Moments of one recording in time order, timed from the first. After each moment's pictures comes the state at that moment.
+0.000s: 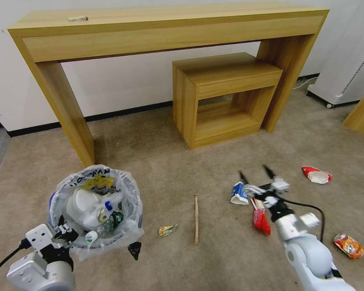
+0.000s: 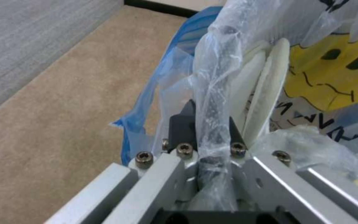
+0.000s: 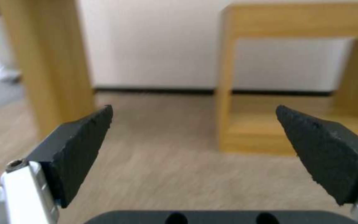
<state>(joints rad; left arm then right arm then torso) 1.86 -1.60 -0.68 -2.50 -0.37 0.38 -0.52 -1.28 1.09 0.47 1.77 0.45 0.10 -0.37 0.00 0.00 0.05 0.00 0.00</state>
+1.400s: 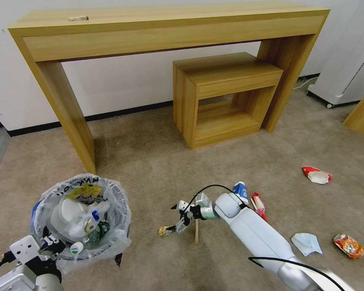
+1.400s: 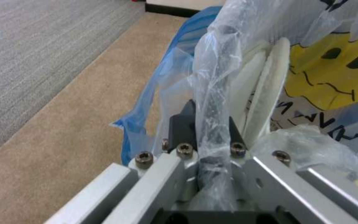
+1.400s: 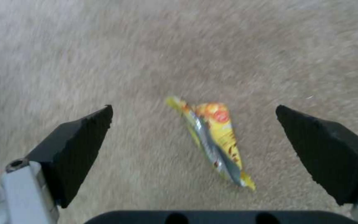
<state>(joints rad) 1.91 -1.61 -0.71 -2.50 -0.31 0.35 -0.53 -0.61 1.32 -0.16 1.01 -0.12 -0.09 -1.09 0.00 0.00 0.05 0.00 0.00</state>
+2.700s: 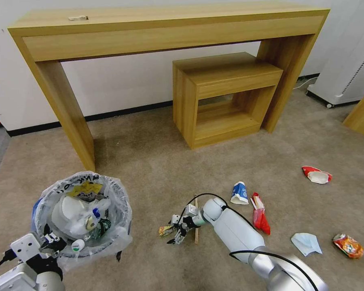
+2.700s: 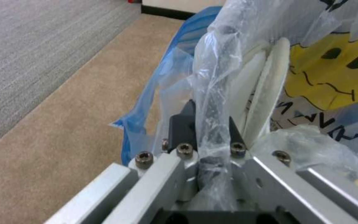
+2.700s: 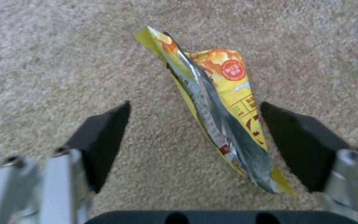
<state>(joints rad) 1.89 -1.61 -0.70 -2.50 -0.32 0.34 -0.53 -0.56 1.49 -0.12 0.67 -0.32 0.04 -0.98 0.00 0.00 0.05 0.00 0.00</state>
